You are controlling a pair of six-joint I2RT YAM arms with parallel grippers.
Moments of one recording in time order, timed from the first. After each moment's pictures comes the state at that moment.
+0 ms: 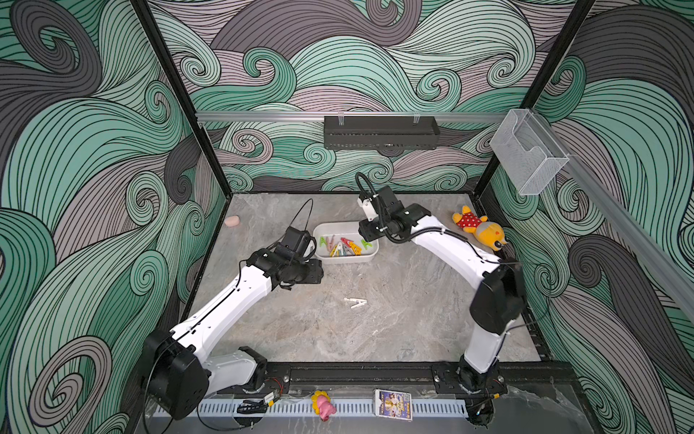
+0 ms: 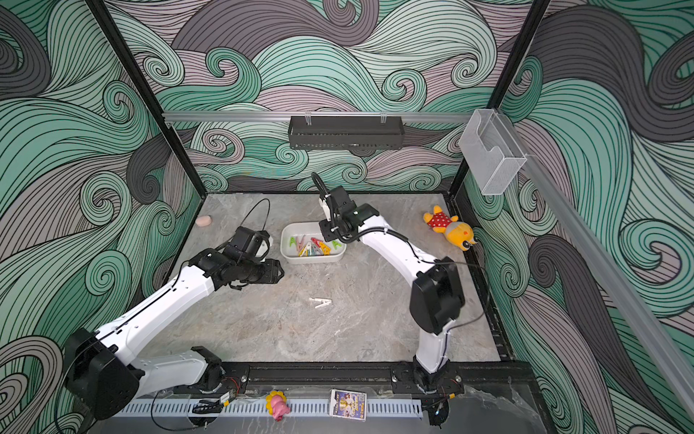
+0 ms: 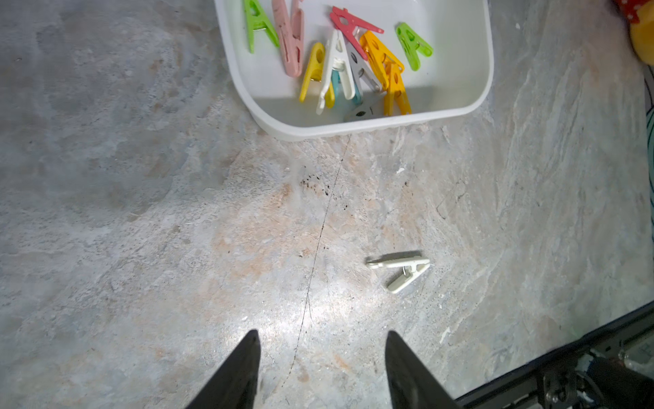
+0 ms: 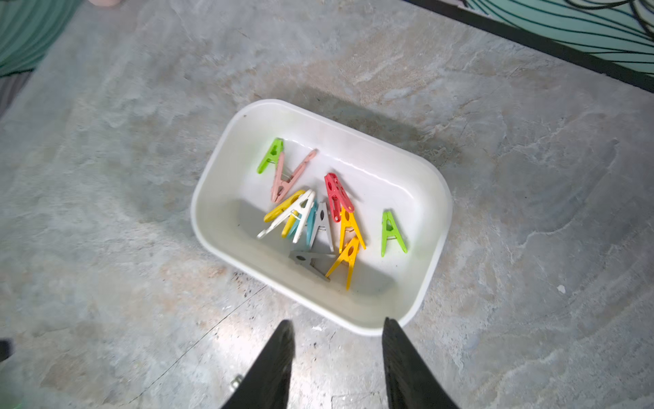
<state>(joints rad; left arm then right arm) -0.50 1.25 1.01 -0.83 0.11 -0.42 0.64 1.74 1.57 -0.72 -0.01 0.13</state>
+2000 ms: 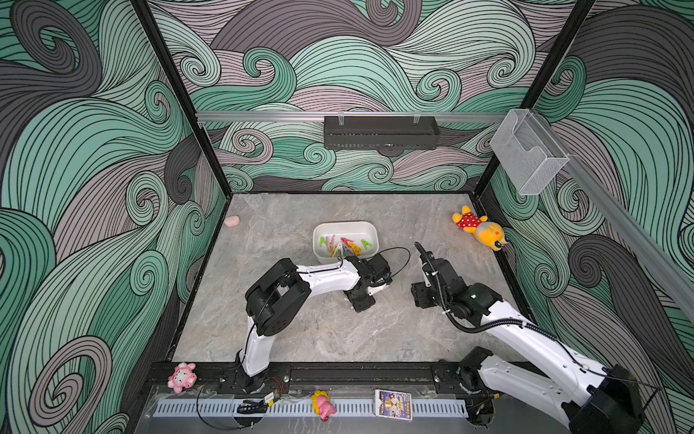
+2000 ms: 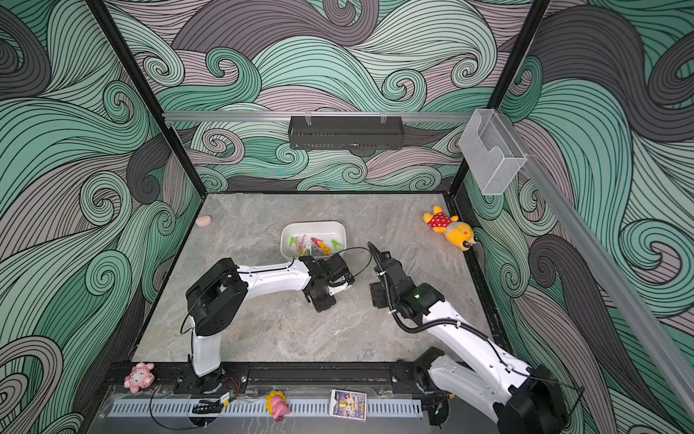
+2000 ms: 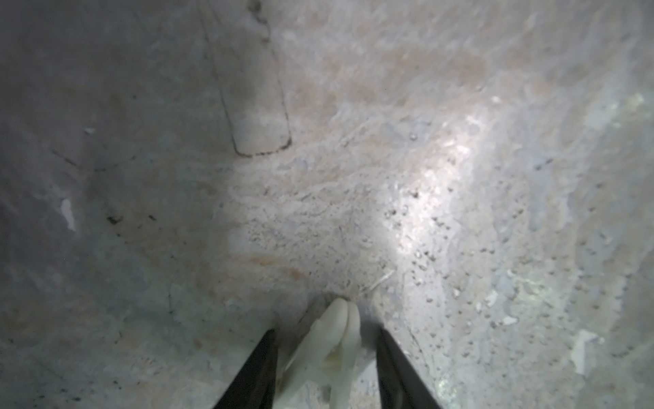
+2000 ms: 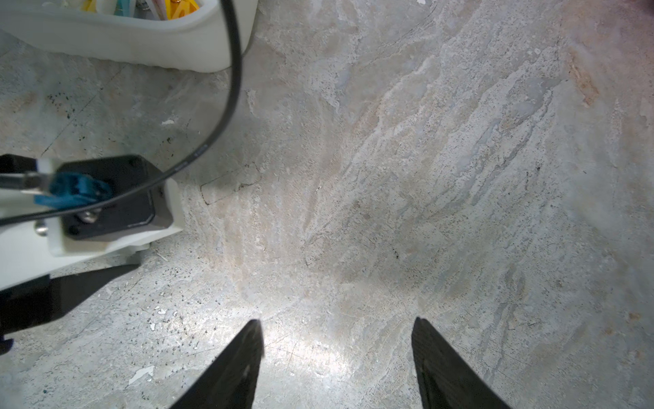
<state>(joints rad) -0.94 1.96 1.31 -0.78 -0.04 0.17 0.61 0.97 0.67 -0.70 0.21 0.31</state>
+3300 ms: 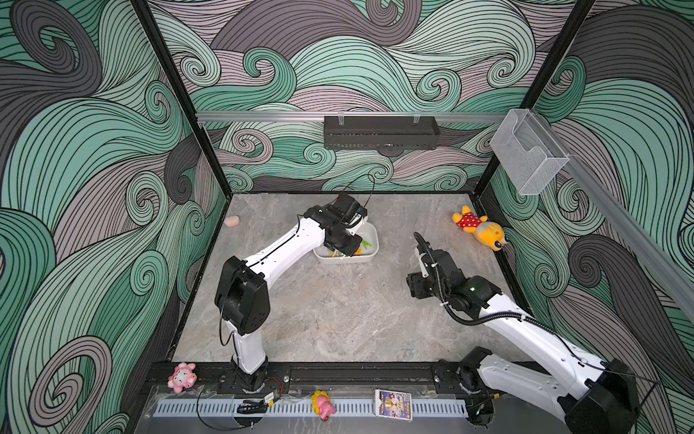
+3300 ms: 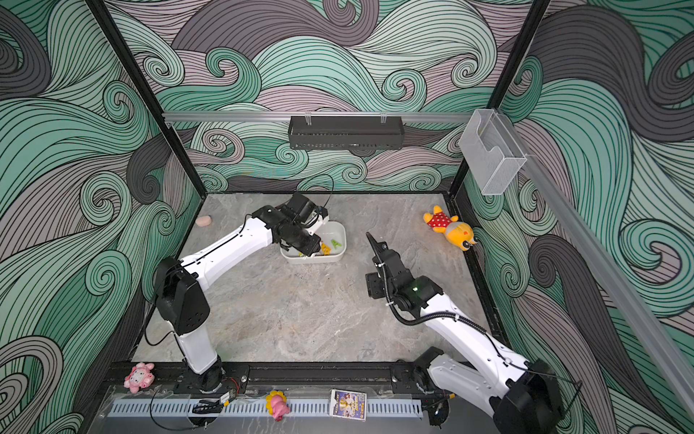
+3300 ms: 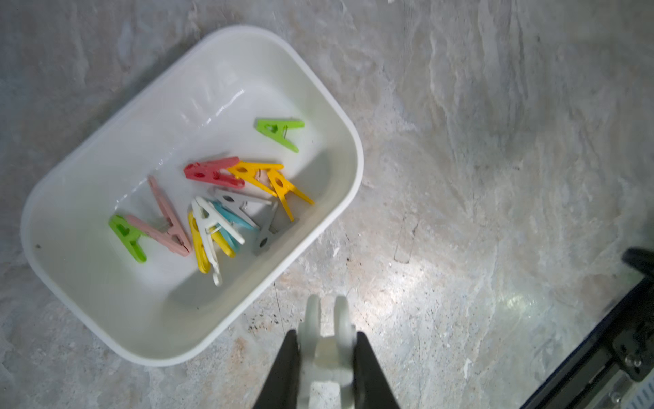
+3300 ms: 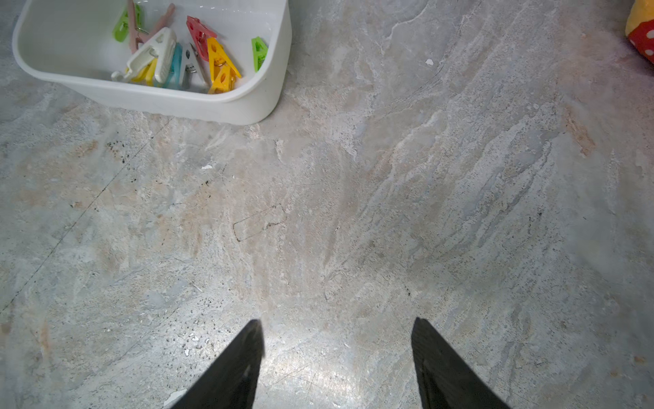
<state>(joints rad) -0.62 1.86 1.72 -0.94 0.12 -0.02 0.60 1.03 0.76 -0.65 0.18 0.29</state>
